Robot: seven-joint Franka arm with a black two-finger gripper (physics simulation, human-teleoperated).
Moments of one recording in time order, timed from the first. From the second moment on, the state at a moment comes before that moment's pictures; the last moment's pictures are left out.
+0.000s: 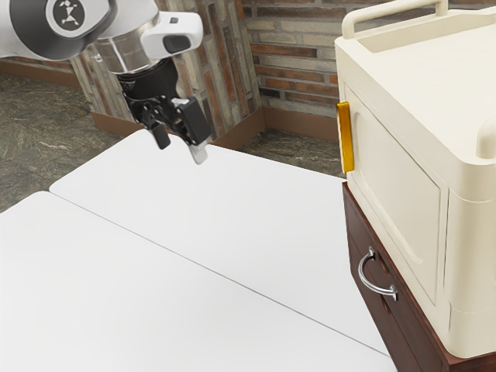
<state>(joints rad) -0.32 0.00 0.33 -1.32 0.00 1.45 0.09</state>
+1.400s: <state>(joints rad) -0.13 0.15 0.12 -1.43 -0.14 1.71 -0.38</state>
